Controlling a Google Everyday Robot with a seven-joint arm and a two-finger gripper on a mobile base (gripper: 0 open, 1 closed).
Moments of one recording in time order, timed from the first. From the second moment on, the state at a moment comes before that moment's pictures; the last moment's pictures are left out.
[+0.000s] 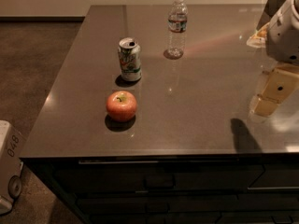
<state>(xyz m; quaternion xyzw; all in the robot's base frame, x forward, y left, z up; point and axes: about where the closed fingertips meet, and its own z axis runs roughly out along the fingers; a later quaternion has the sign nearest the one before) 0.438 -0.216 0.979 -0.60 0.78 -0.04 0.16</state>
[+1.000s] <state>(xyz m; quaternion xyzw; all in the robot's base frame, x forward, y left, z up) 0.449 -0.159 0.952 -0.64 0.75 -0.01 0.17</state>
